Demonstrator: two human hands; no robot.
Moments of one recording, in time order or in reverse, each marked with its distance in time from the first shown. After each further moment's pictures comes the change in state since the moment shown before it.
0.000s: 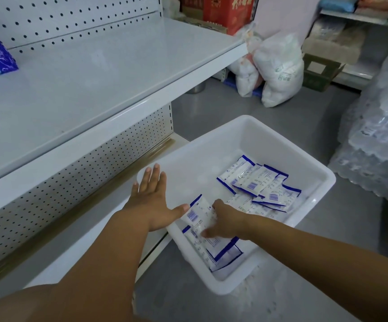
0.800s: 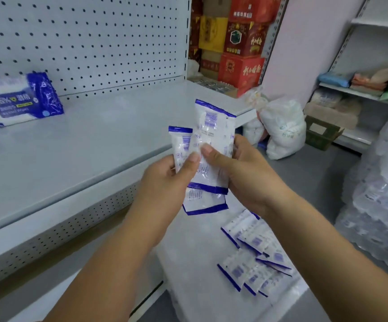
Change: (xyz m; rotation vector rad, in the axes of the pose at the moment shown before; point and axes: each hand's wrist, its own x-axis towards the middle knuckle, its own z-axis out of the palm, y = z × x) left_hand -0.081 0.058 -0.124 -1.424 0.581 0.199; right_hand -0.113 -0.151 -0.119 0.846 0.247 -0.759
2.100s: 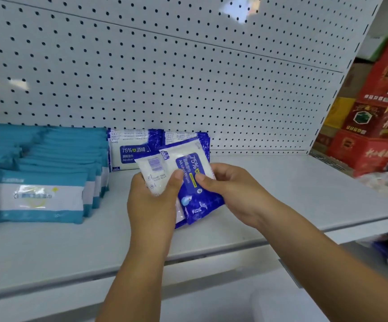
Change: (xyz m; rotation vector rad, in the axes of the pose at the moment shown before) left_hand 0.008 0.012 -0.216 -0.210 0.914 0.309; right_hand 0.105 -0.002 0.244 -0.153 -0.585 -0.018
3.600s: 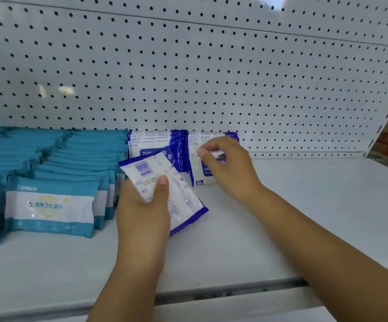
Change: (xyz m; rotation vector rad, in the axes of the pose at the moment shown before) left_hand 0.034 -0.006 -0.017 0.141 0.185 -0.070; right_hand 0.116 0.025 0.013 -0.579 0.209 -0.556
